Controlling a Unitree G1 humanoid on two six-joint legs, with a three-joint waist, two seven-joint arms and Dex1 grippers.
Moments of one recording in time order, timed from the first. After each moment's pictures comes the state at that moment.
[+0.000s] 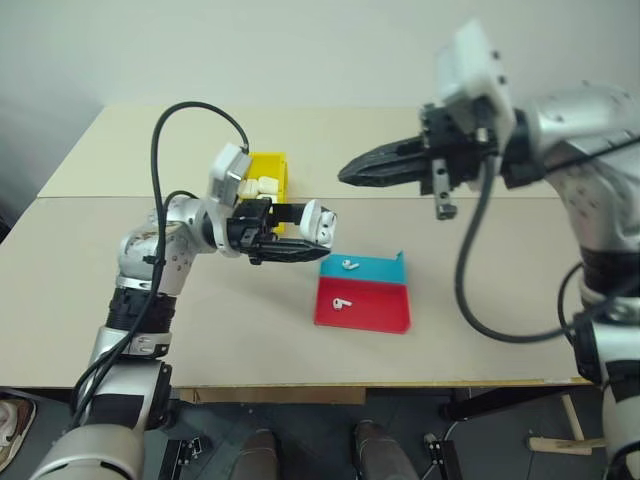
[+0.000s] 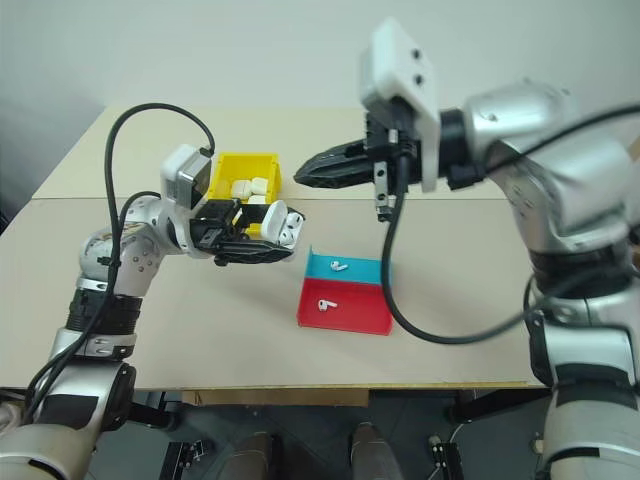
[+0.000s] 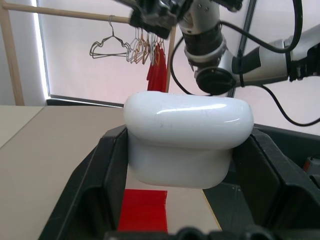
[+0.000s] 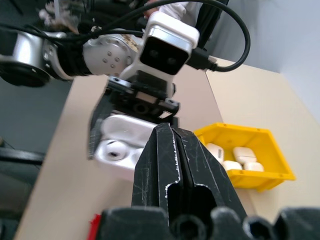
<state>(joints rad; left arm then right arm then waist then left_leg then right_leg) -0.84 0.50 -0.04 0.19 -0.66 0.51 -1.48 -1.23 -0.74 0.24 -0.05 0.53 0.62 1.25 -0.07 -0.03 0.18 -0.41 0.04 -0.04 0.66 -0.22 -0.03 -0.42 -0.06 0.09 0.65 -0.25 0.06</state>
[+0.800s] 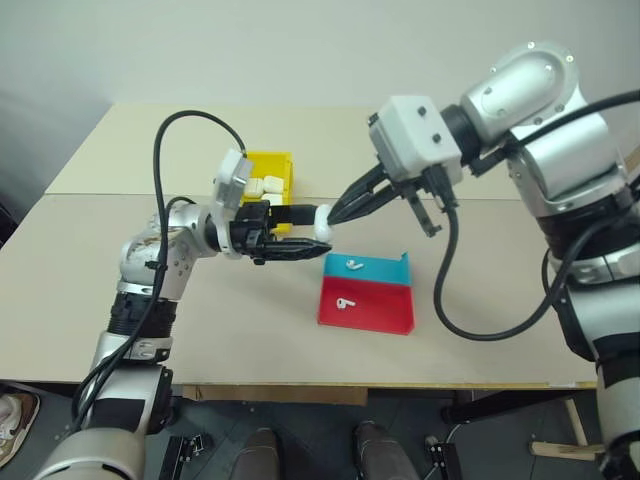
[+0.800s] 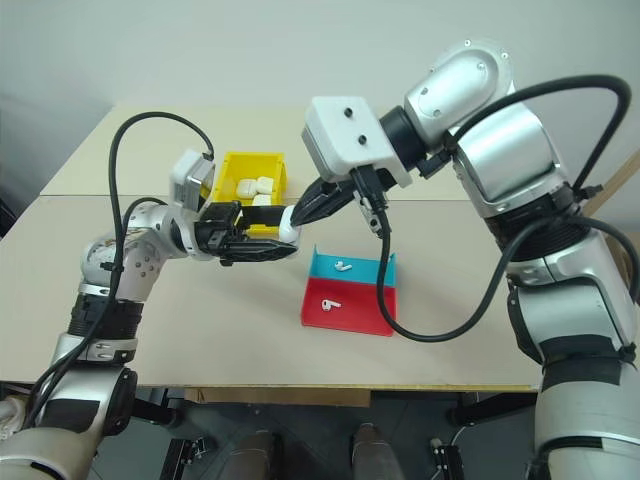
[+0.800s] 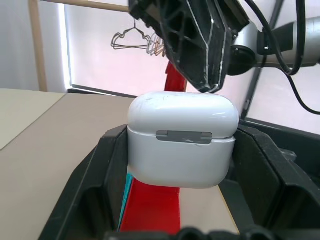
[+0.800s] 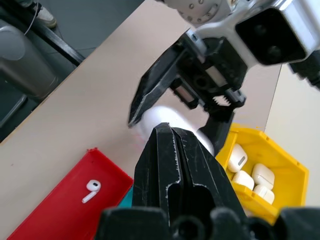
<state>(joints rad) -0.81 0.50 0.01 0.17 -0.64 0.52 -1.41 -1.32 -0.72 0.44 0.12 0.35 0.22 1.56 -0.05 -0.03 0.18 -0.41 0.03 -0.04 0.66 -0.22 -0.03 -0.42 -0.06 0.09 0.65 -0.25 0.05</state>
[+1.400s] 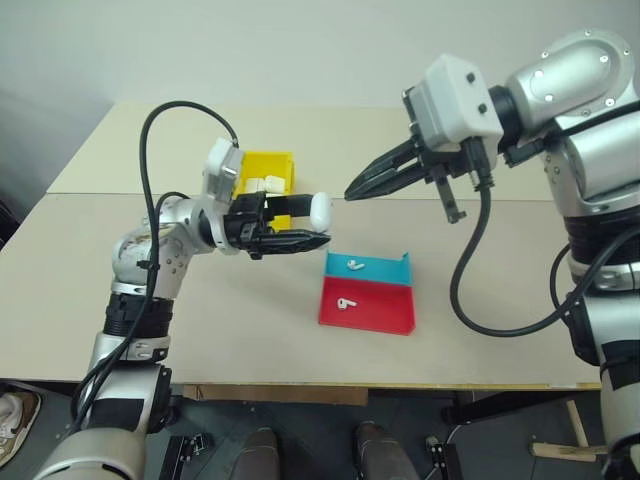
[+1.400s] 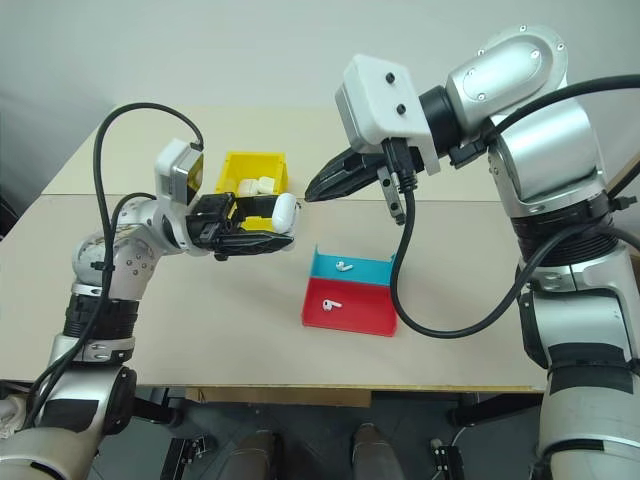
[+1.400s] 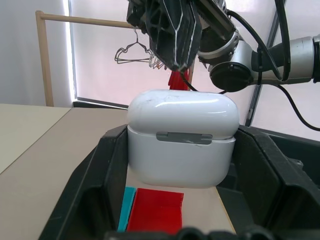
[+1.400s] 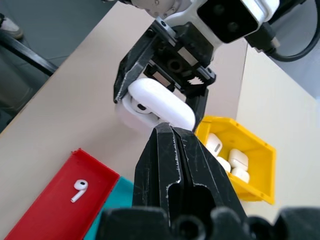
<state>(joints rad) -0.81 0.50 0.02 0.13 -0.67 0.53 -1.40 -1.30 -0.74 0.29 0.08 0.32 0.29 1.52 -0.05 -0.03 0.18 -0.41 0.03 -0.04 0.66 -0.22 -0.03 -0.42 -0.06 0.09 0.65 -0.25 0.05</state>
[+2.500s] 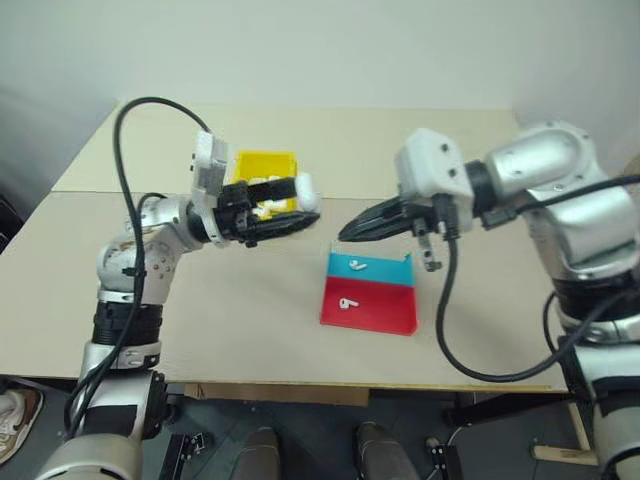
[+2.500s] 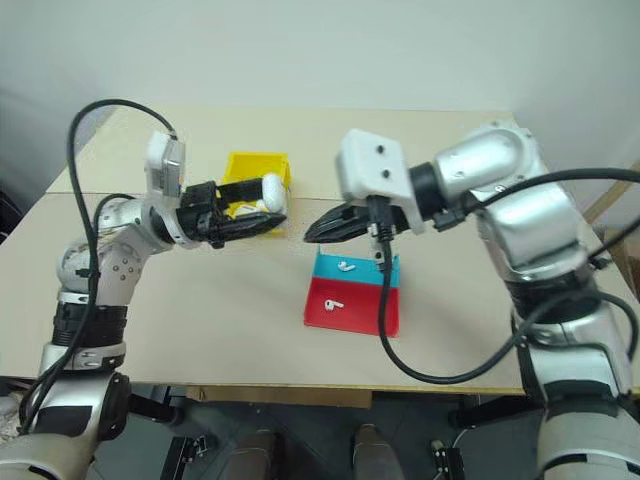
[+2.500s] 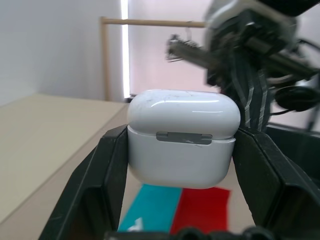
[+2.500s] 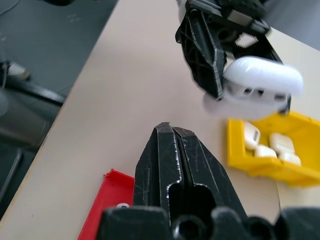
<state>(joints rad) -0.75 0.53 0.11 0.08 -0.54 0.45 -1.07 -0.96 -0.76 0.15 -0.27 0.39 0.65 1.29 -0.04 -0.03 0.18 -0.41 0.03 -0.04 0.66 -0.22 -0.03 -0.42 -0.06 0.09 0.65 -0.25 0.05</state>
